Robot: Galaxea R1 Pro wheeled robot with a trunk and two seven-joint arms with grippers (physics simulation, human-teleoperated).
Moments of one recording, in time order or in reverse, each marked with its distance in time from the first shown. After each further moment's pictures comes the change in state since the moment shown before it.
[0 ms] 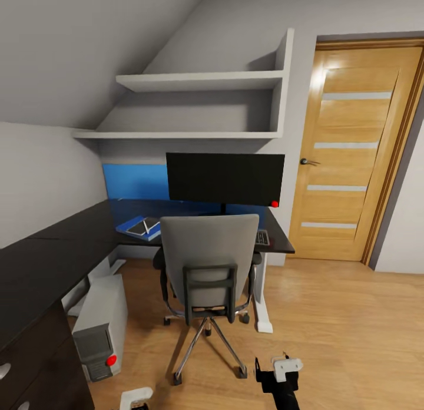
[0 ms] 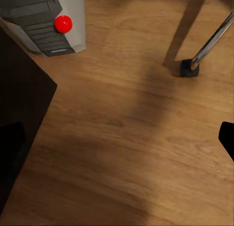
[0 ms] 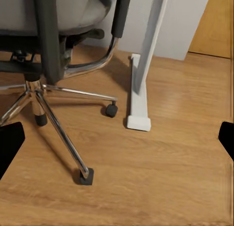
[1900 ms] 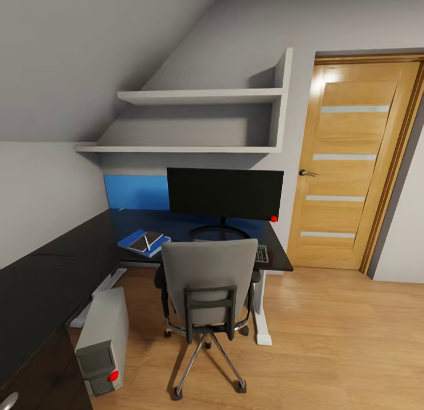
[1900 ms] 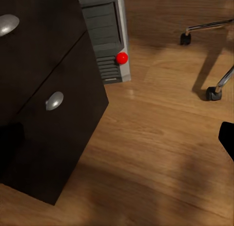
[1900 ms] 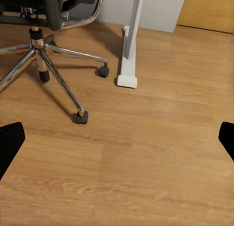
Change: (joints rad) left arm 0.429 0.057 -0.005 0.071 -0.002 -0.788 -0.011; right arm 0.394 -0.070 -0.001 0.017 0.004 -0.344 -0.002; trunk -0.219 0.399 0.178
